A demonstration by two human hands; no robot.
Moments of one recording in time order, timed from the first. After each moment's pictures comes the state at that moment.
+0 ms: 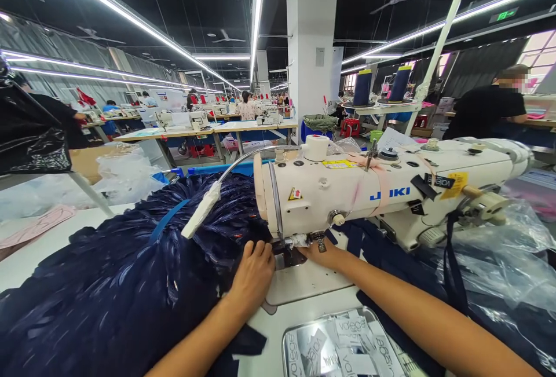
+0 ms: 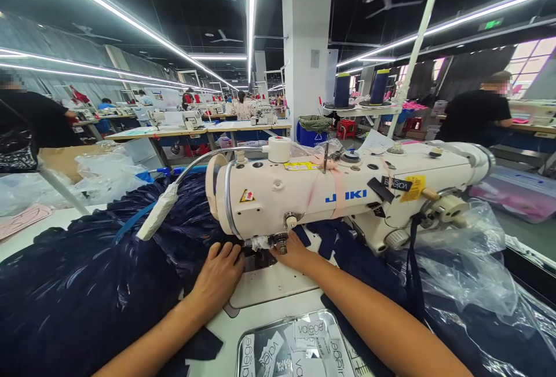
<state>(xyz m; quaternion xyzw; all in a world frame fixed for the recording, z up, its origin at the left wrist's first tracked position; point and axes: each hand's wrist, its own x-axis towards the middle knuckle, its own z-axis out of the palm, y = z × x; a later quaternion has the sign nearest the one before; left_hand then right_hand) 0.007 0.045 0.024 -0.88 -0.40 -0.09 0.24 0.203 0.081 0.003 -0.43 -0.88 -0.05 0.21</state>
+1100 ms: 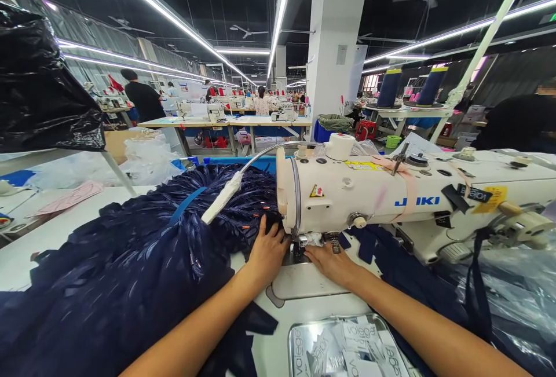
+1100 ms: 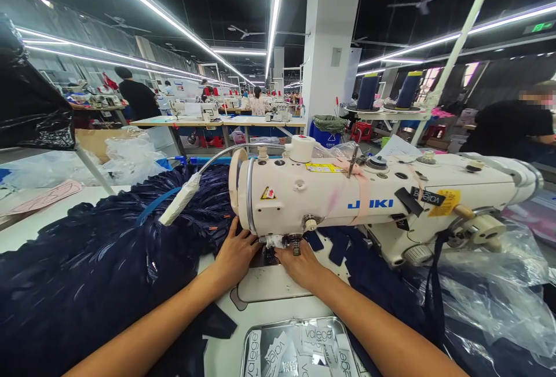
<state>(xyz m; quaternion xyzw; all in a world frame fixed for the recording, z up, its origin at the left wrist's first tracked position) 0.014 0.072 0.024 -0.89 -0.41 -0.06 0.18 0.202 0.062 -0.029 -0.46 -0.86 -0.14 0.18</state>
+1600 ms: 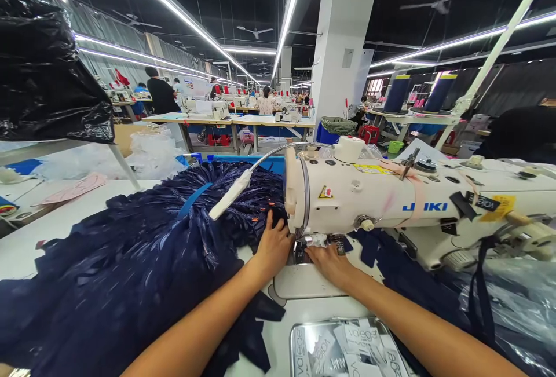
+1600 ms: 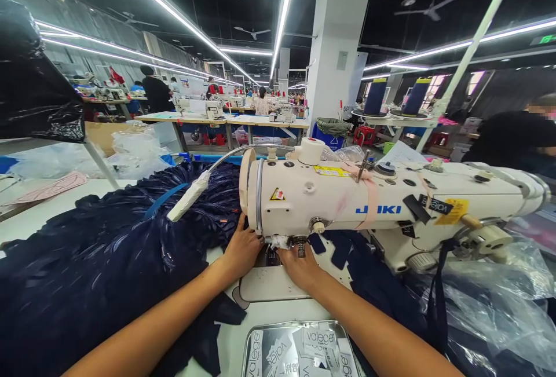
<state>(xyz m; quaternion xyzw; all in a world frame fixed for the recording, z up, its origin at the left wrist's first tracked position) 0.018 0.086 0.020 -0.89 -0.42 -0.07 0.17 0.189 0.057 -0.033 -0.47 -0.83 -0.25 0.16</state>
